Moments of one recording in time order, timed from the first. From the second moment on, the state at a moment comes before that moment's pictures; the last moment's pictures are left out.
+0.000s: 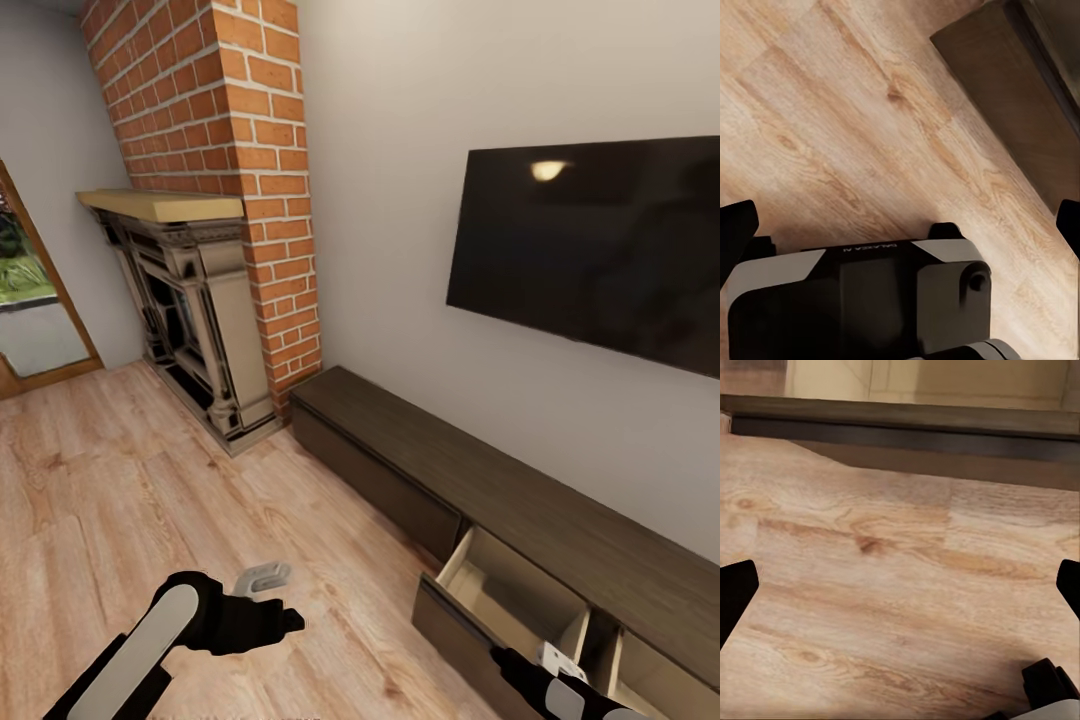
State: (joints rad) left arm -0.29 0.24 -0.44 -1.58 1.47 0.98 0.93; right arm -0.60 -0.11 0.65 0.02 -1.31 0.03 0.13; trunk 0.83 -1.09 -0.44
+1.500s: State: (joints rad) left arm -0.29 0.24 -0.44 -1.58 1.47 0.98 0.93; right arm -0.60 -0.11 0.65 0.02 -1.28 0.02 0.13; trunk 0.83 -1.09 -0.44
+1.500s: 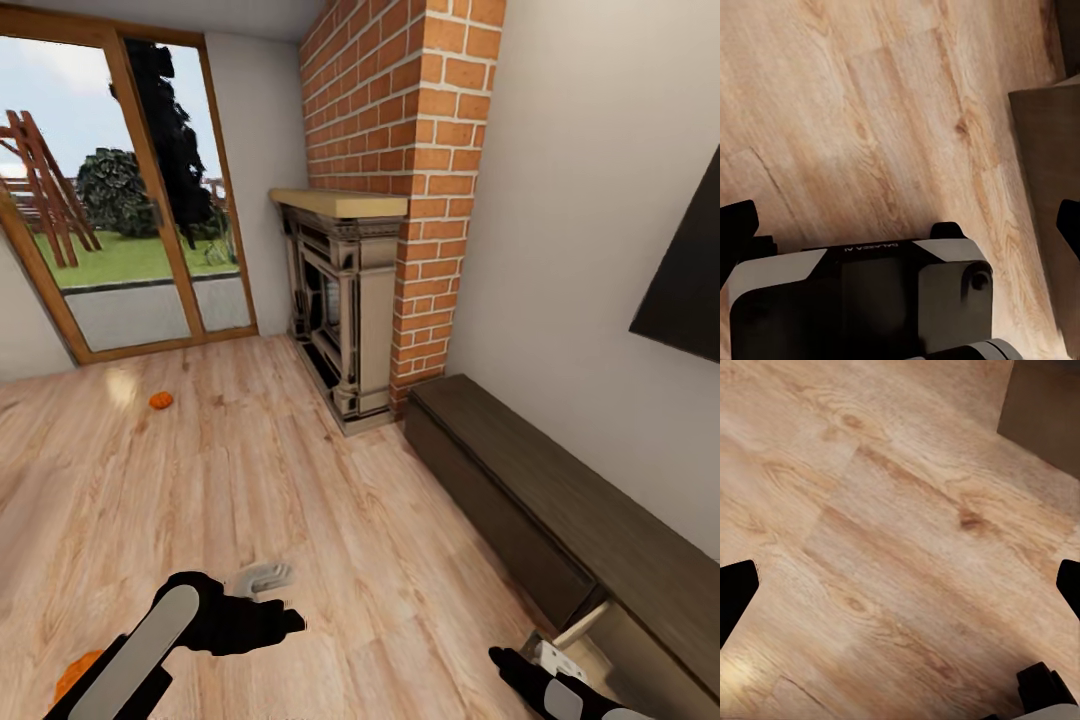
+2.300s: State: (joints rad) left arm -0.29 0.24 -0.45 -1.56 1.47 0.98 0.93; right arm -0.60 -0.11 0.65 0.02 -1.28 0.02 0.13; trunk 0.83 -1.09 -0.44
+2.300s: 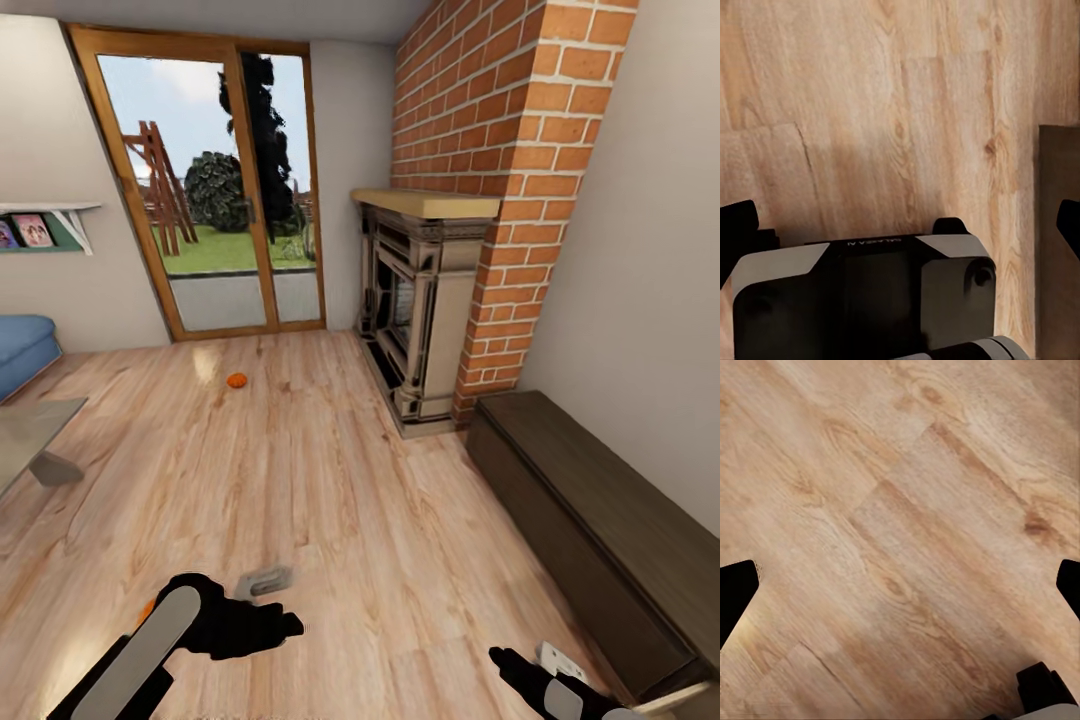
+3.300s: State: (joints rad) left arm -0.29 0.24 -0.45 -1.56 1.47 0.98 0.93; right arm -0.60 -0.11 0.65 0.02 -1.28 0.03 0.13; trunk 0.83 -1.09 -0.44
